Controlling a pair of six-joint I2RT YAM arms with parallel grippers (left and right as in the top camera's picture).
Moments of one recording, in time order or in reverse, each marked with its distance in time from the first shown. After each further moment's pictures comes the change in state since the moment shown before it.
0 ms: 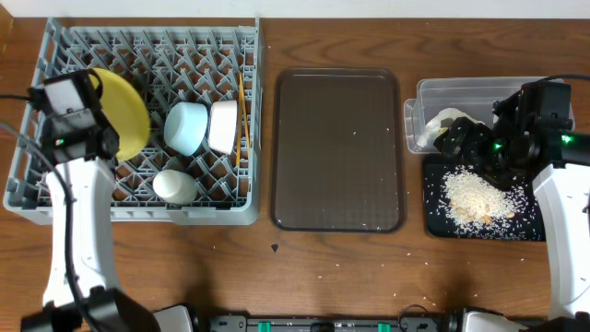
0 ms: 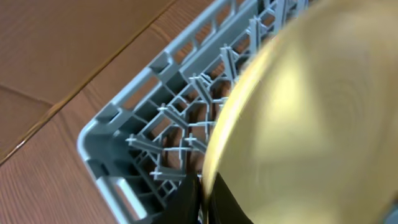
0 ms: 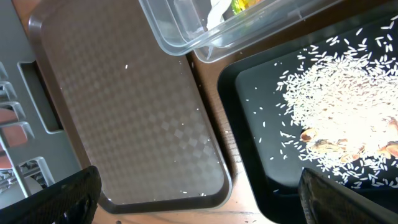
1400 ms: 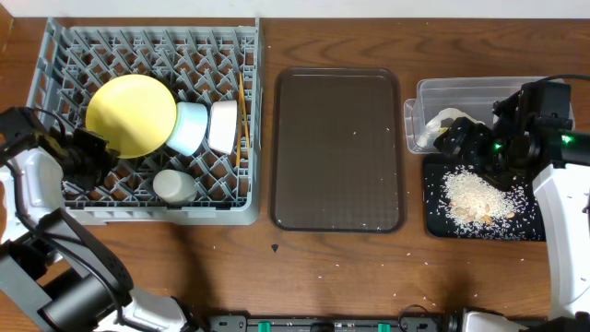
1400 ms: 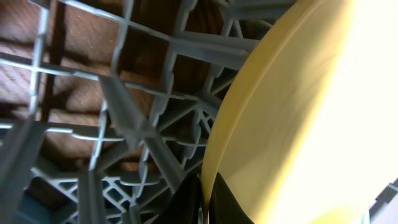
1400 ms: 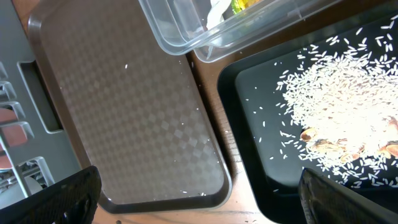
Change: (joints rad) left arm 0.338 0.289 0.039 -0.117 0.943 -0.336; right arm 0.000 0.000 0.000 -0.002 0.000 0.000
